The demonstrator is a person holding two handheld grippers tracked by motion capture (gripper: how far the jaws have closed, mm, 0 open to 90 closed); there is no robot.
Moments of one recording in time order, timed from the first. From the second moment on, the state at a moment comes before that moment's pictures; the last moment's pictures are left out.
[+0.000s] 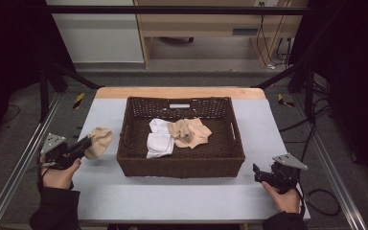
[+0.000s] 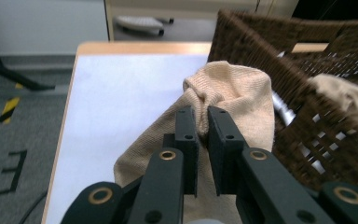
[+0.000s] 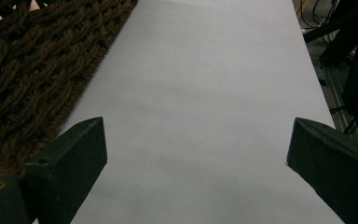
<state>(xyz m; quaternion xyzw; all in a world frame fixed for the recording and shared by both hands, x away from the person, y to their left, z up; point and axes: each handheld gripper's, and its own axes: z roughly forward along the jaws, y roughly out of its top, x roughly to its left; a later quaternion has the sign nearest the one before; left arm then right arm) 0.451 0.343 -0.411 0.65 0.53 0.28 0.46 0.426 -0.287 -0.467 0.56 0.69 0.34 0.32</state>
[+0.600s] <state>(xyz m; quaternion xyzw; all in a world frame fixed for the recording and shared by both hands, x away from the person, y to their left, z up) 0.461 0.335 -0.445 0.70 0.54 0.24 0.40 0.426 -0.287 -0.467 0.56 0.69 0.34 0.32</state>
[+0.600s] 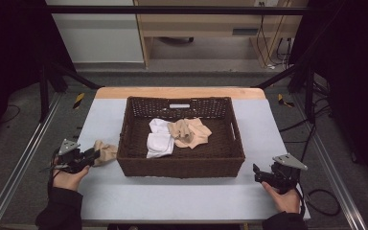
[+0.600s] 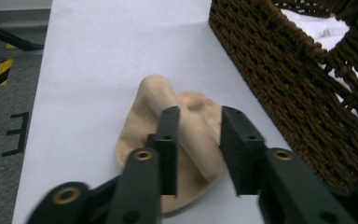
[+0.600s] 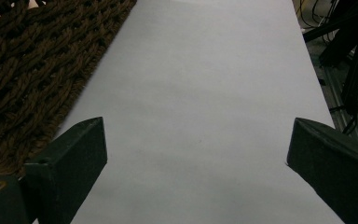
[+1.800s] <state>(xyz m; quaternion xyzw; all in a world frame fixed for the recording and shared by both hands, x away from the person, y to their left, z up) 0.452 0.281 -0.368 0.65 0.48 0.29 0.52 0.427 -0.288 -0.466 0.56 0.68 0.34 0.32</state>
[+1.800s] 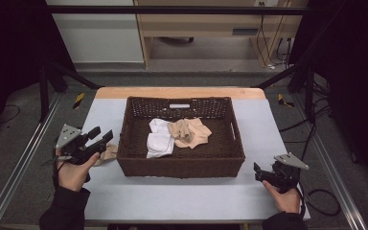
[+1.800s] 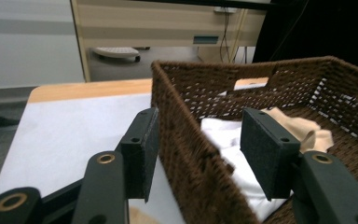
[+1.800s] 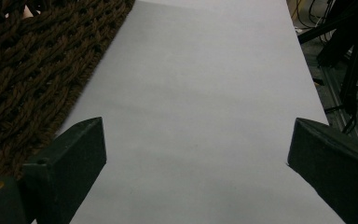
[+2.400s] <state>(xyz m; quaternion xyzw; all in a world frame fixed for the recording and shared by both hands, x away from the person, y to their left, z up) 0.471 0.221 -0.342 0.67 0.43 0.28 0.53 0.427 -0.289 -0.466 0.56 0.68 0.35 0.32</state>
